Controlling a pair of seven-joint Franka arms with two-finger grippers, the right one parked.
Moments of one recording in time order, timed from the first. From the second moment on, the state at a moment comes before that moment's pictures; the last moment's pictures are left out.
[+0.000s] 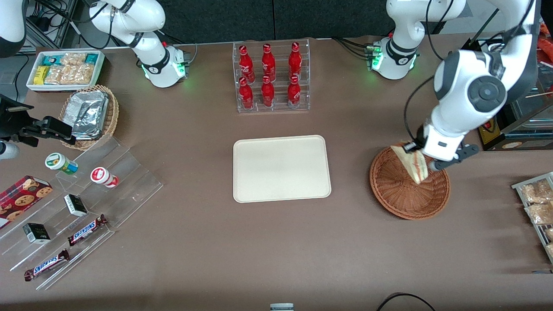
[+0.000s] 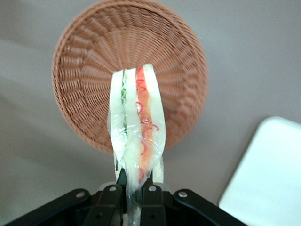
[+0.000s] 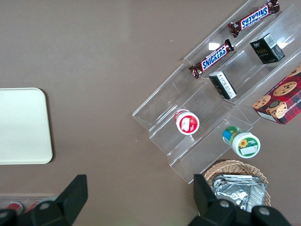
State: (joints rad) arm -0.15 0.01 -0.11 -2.01 0.01 1.91 -0.62
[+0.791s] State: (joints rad) arm -0.57 0.11 -0.12 -1.93 -0.12 1.94 -0.75
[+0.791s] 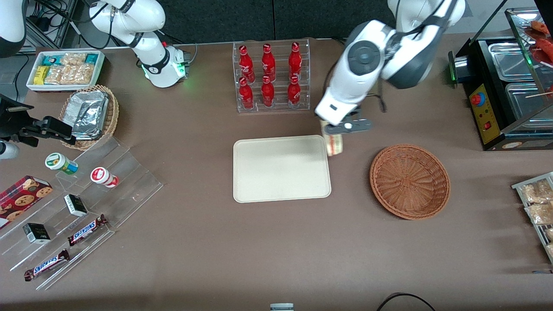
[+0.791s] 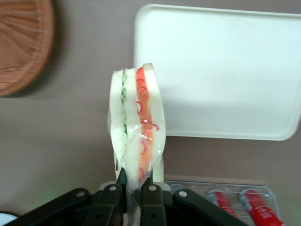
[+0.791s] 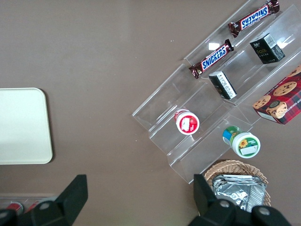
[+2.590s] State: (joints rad) arm -0.71 0.58 -0.12 -1.70 -0.05 2.27 -0.81
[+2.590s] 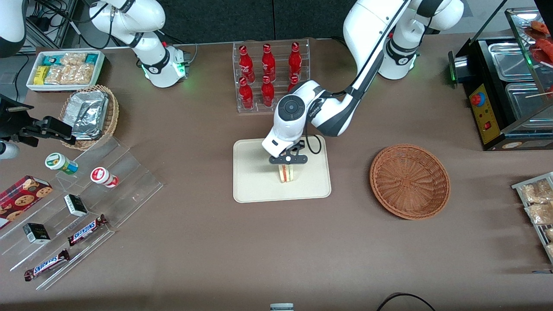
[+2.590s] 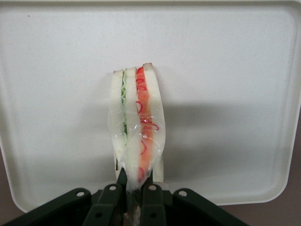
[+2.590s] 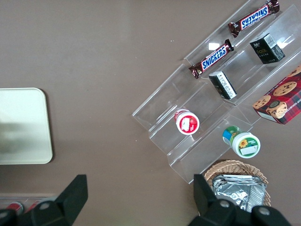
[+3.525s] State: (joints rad) arm -0.71 0.48 -0.06 -1.59 -0.06 2.00 -0.82
